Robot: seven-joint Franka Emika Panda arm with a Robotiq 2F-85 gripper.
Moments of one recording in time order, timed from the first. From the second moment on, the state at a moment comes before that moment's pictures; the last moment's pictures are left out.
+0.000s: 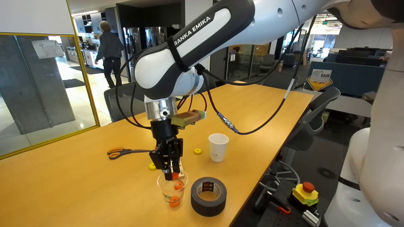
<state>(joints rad) 0.19 0.09 0.18 -2.13 0.21 1.94 -0.10</state>
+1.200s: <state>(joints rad) 0.15 0.04 0.11 -2.15 -0.06 2.22 0.36</state>
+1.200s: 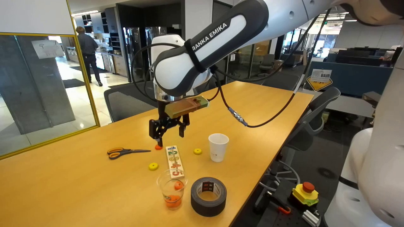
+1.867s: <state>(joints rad) 0.16 0.04 0.13 -2.26 -0.26 2.21 0.96</state>
